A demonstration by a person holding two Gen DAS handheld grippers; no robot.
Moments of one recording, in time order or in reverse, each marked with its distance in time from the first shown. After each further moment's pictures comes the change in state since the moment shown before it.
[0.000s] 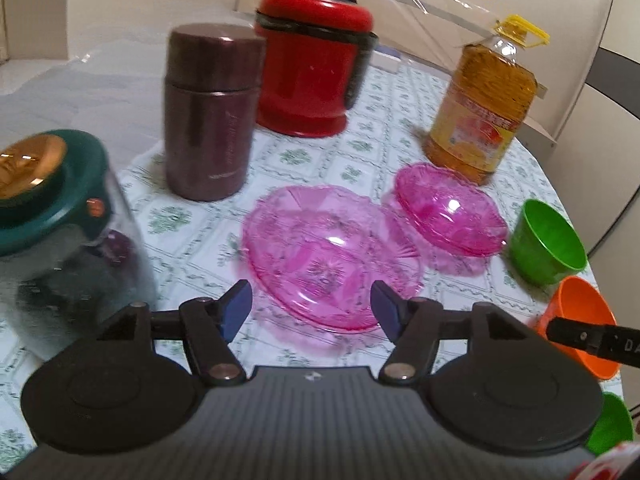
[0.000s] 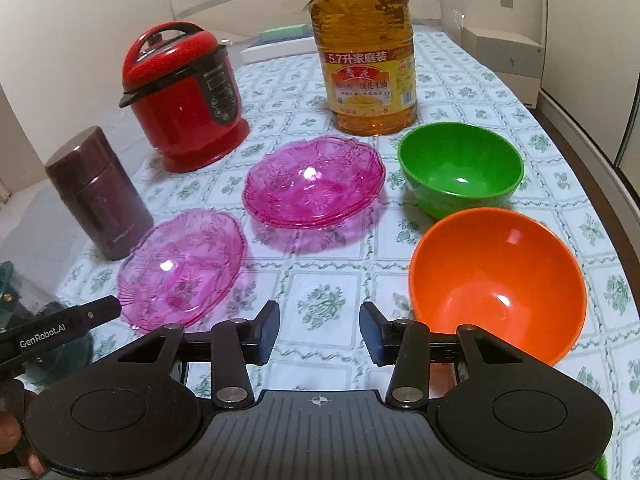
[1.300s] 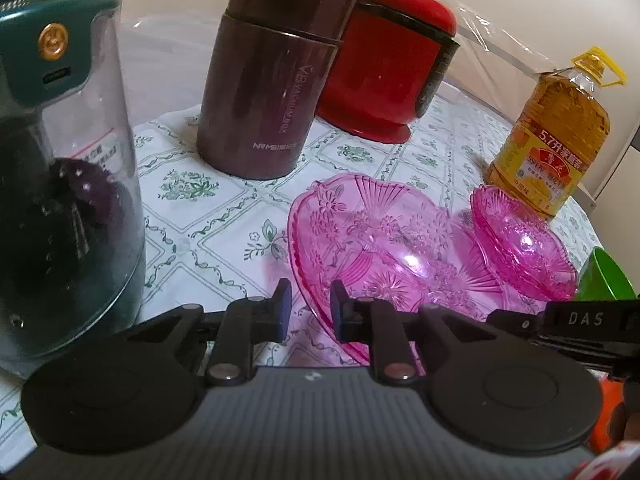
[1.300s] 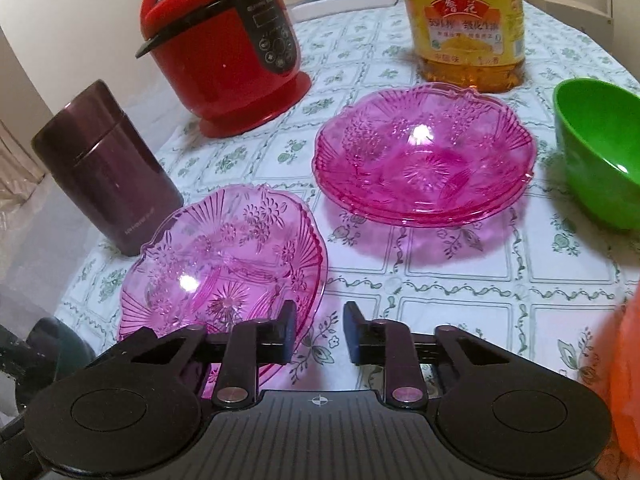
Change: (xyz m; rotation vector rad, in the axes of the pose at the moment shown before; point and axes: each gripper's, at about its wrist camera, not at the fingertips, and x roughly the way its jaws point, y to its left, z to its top) left arm 0.083 0.032 -0.027 -0.175 -0.072 0.065; right arm 0.141 0.040 0.018 -0.027 0.095 0.173
